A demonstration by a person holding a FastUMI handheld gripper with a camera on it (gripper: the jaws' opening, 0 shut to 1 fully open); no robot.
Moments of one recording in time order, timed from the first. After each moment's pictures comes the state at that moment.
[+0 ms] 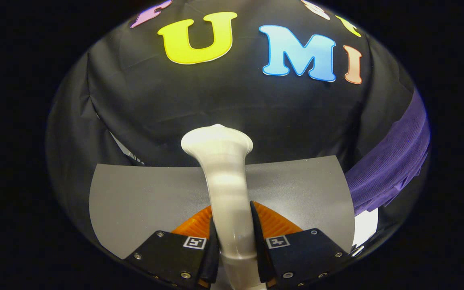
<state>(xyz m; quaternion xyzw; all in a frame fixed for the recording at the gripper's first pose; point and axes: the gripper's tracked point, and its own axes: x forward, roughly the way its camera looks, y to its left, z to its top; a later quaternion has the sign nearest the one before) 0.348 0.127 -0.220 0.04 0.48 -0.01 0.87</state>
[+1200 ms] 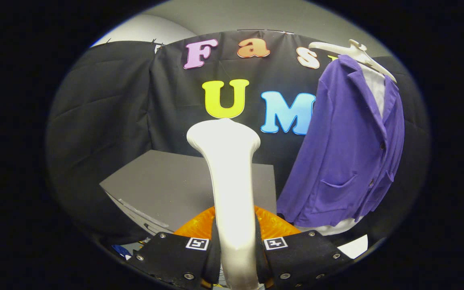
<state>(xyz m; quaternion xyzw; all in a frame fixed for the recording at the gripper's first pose) 0.122 -0.006 -0.125 -0.01 0.24 0.10 0.97</state>
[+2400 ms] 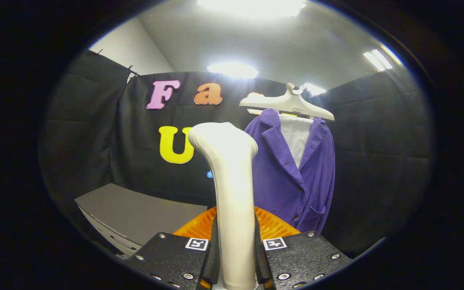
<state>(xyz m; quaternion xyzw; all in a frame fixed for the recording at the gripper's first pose) 0.102 -0.142 0.001 -0.04 0.06 -0.07 1.00</state>
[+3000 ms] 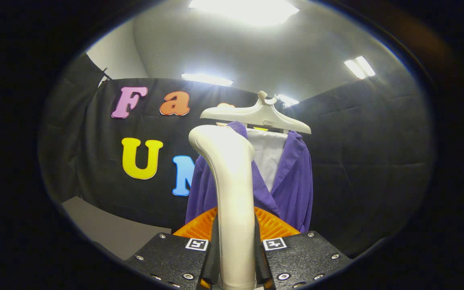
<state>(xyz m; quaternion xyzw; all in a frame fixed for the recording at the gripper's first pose) 0.170 -0.217 0.035 -0.04 0.02 -0.17 0.98</state>
